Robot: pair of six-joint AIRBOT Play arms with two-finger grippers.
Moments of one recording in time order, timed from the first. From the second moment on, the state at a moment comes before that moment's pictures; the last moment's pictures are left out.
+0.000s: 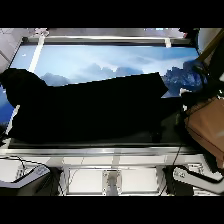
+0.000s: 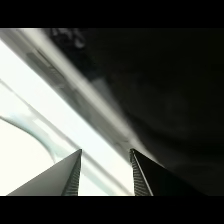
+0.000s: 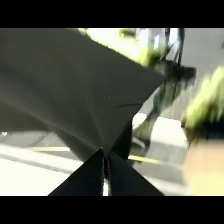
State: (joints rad) left arm 1.07 -1.16 0.93 1.42 -1.27 -1.34; right arm -0.37 -1.21 1.19 -1.28 1.50 1.12
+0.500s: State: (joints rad) left arm 1.15 -1.18 0.92 1.45 -1.24 -1.34; right arm -0.58 -0.99 0.82 -1.42 1.43 1.18
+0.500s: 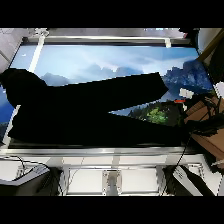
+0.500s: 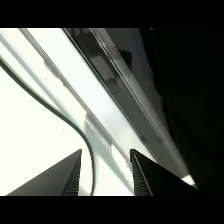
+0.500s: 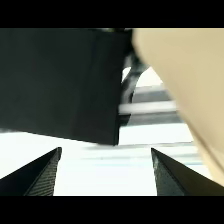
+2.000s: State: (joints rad) left arm 1.14 -1.38 0.88 0.90 -1.02 -1.16; right arm -0.68 -0.77 0.79 -1.41 1.57 1.33
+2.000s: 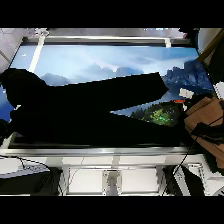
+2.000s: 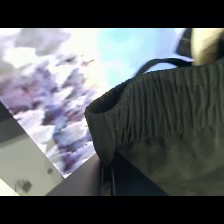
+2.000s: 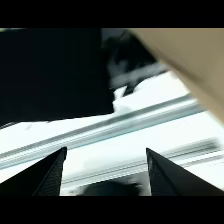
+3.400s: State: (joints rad) left arm 1.14 -1.23 0.88 0.88 -1.11 -1.14; right arm -0.73 -1.10 0.77 -0.79 1.08 1.26
